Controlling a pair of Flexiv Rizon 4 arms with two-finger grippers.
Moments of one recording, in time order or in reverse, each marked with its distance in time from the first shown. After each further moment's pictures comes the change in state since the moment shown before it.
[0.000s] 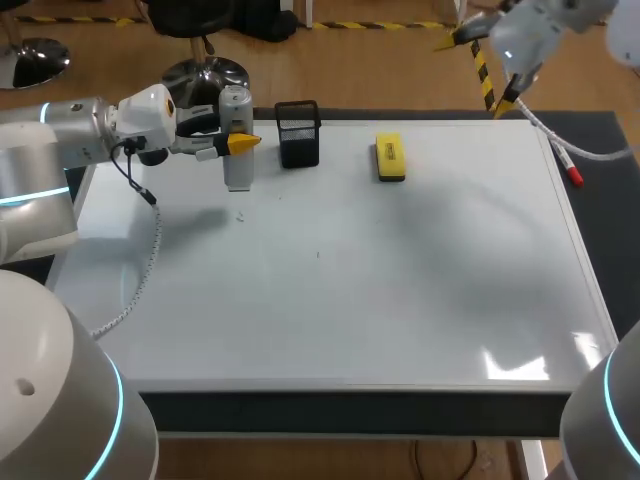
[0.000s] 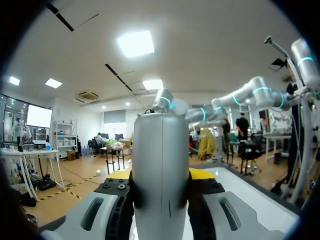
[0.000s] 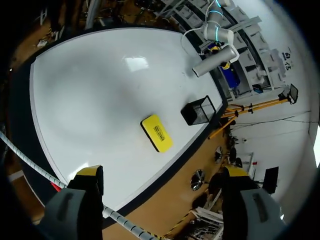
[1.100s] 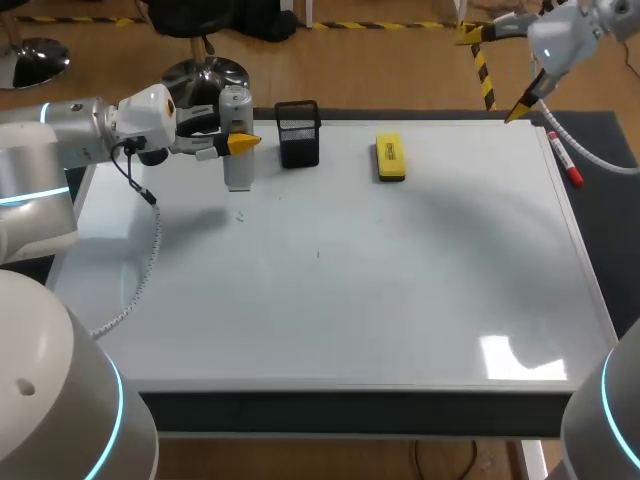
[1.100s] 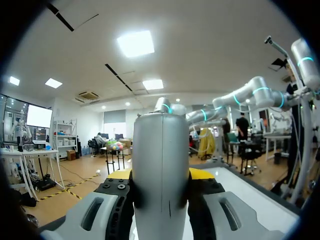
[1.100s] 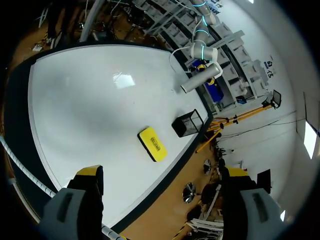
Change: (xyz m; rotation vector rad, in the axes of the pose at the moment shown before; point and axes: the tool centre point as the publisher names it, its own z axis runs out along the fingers) left arm 0.000 0.000 0.000 0.000 0.000 0.000; right arm 0.016 0.001 -0.019 -0.156 -0.118 0.027
